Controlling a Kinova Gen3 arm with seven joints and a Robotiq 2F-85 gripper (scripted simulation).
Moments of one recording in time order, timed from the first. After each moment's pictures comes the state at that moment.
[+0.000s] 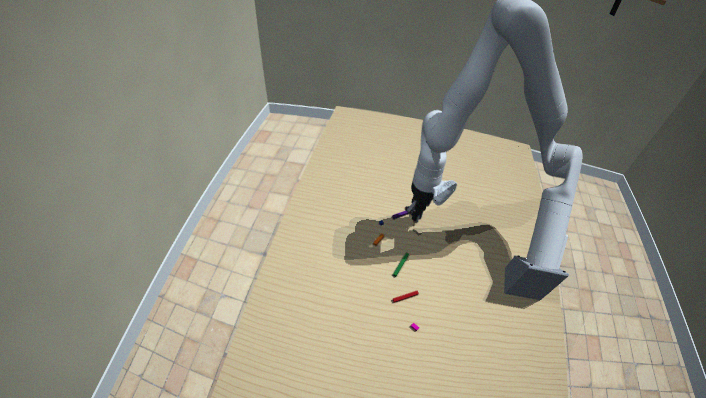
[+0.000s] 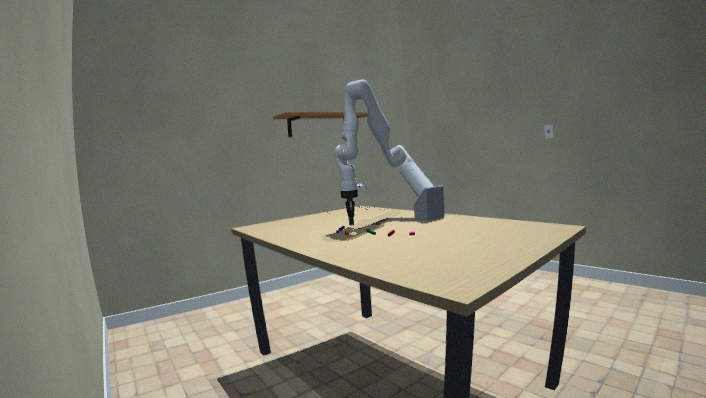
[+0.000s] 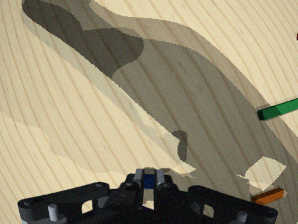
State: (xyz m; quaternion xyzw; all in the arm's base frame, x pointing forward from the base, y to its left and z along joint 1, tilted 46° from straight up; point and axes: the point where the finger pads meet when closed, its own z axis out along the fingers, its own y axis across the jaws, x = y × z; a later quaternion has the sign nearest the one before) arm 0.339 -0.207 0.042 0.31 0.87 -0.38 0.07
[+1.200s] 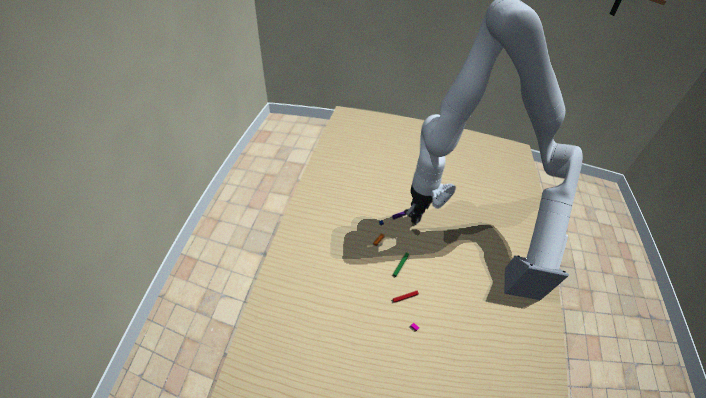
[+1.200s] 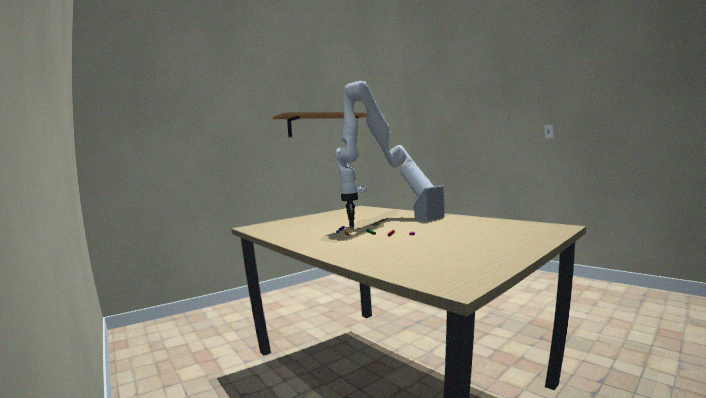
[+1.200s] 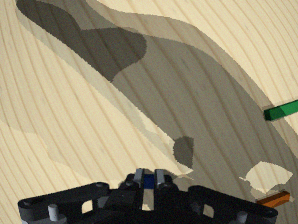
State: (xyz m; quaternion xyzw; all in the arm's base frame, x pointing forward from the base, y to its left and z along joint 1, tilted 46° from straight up) arm 0.337 -0.216 0.033 0.31 0.87 -0.38 0.07
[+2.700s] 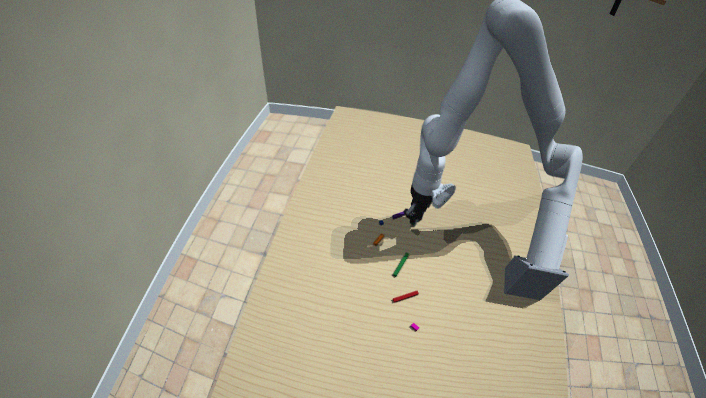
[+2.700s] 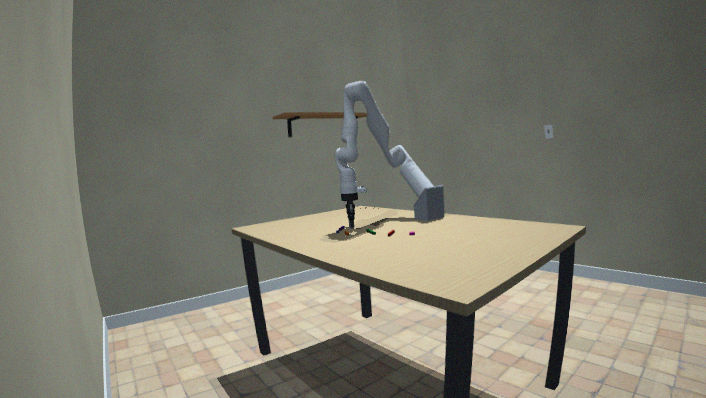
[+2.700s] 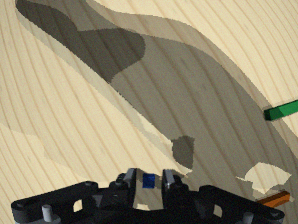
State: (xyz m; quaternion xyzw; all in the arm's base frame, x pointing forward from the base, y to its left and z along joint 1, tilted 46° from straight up) arm 0.337 -0.216 0.033 0.31 0.87 -0.38 0.07
